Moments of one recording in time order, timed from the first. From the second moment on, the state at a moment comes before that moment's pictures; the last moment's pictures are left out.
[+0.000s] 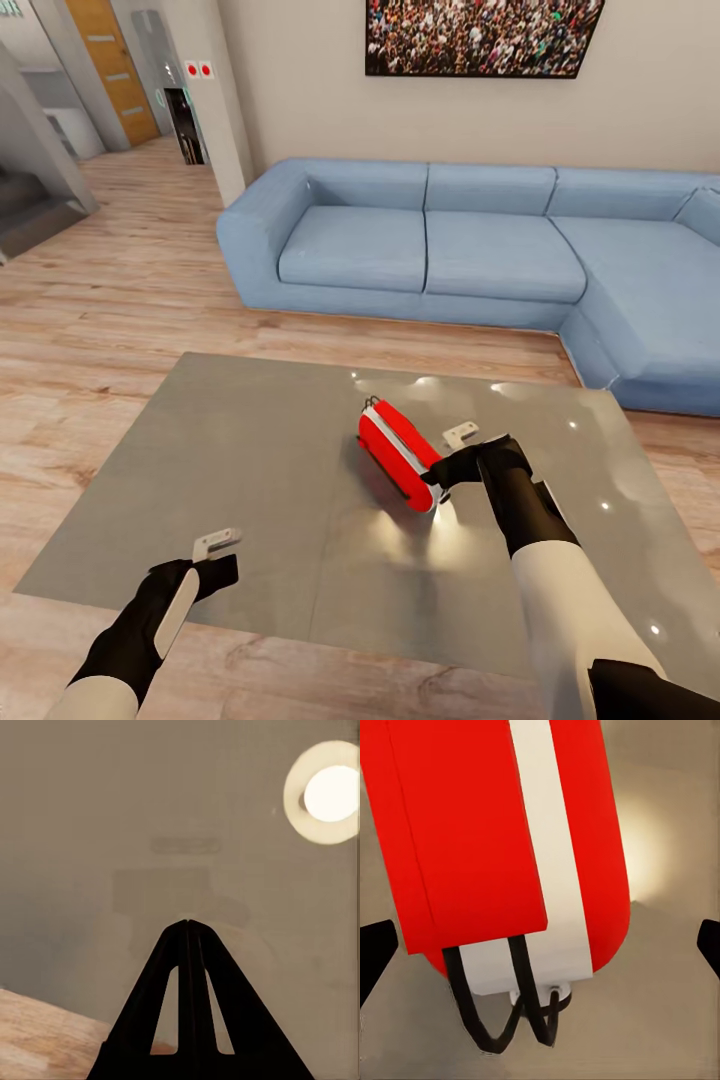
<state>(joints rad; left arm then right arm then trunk) -0.49 0.06 0.09 -0.85 0.27 0.62 0.08 -0.84 0.11 -0.16 -0.96 0.78 0.73 0.70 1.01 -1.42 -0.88</state>
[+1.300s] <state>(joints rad) -0.49 0.07 0.09 -0.85 0.27 0.61 0.08 -0.84 0.11 -0.16 -0.96 0.78 0.73 0.70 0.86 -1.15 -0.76</state>
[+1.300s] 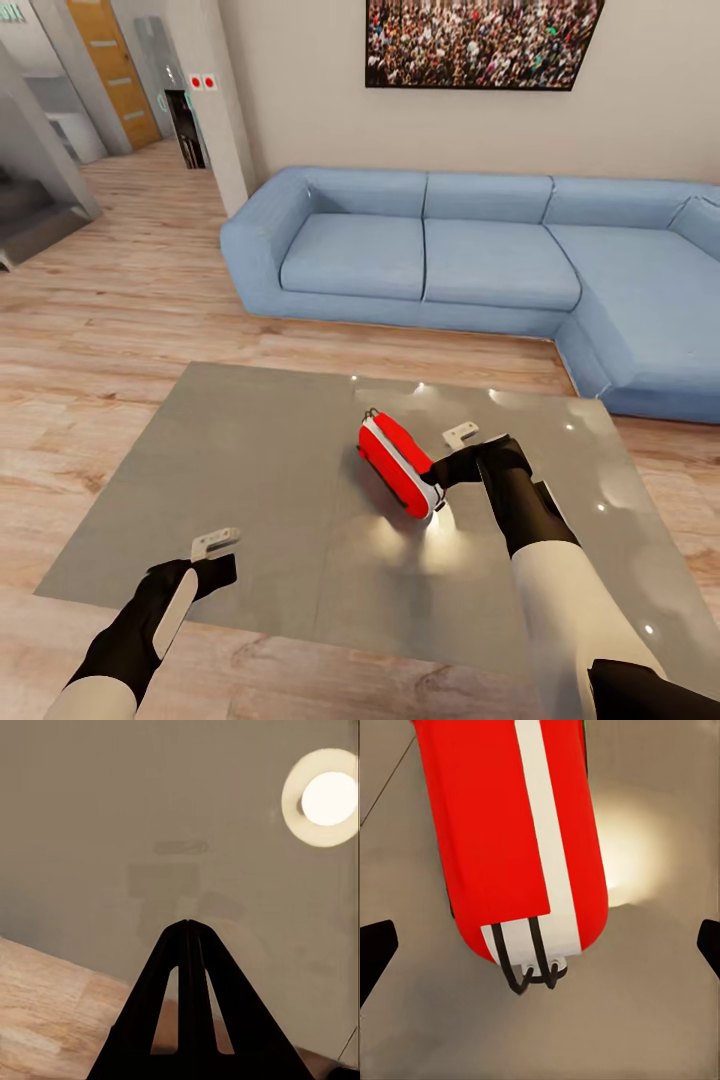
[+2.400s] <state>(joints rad) -0.49 0.07 0.09 -0.85 0.27 0.61 0.09 -0.84 0.11 -0.16 -0.96 0.78 0.73 0.70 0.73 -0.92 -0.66</state>
